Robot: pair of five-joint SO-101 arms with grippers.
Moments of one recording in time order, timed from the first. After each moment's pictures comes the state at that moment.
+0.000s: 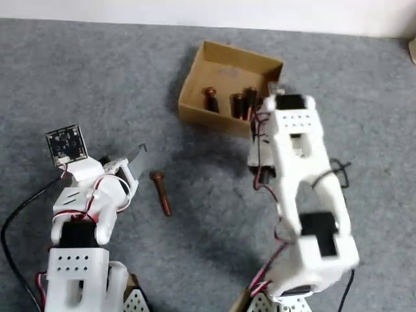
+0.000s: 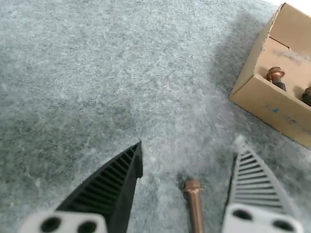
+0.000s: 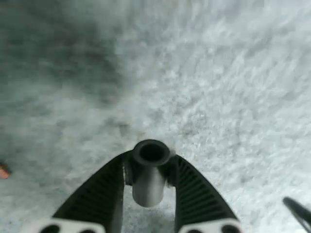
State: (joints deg) left arm -7.3 -71.3 72.8 44.2 21.8; right arm -10.8 1.4 2.2 90.2 -6.5
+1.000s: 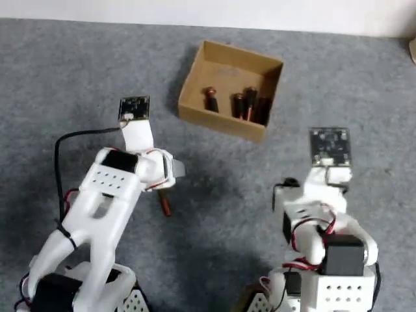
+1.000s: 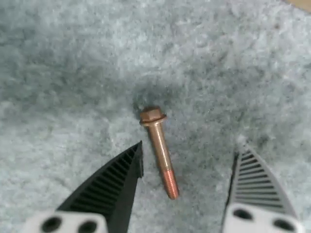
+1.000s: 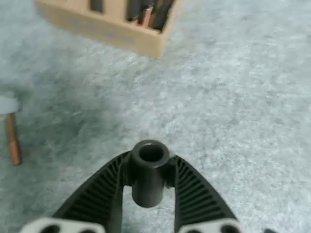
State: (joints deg) left arm 8.1 -24.1 45.0 58.1 25.8; right arm -3.8 -69.8 43.3 82.9 2.8
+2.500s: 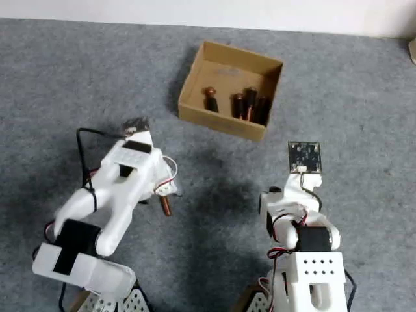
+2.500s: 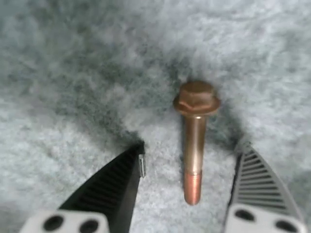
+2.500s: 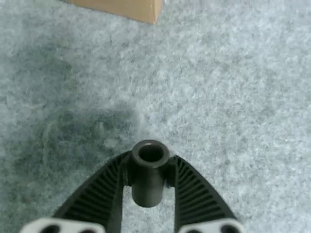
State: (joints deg) left arm 7.7 0.7 38.3 60.5 34.8; right arm -6.5 -70.2 74.2 56.3 0.7
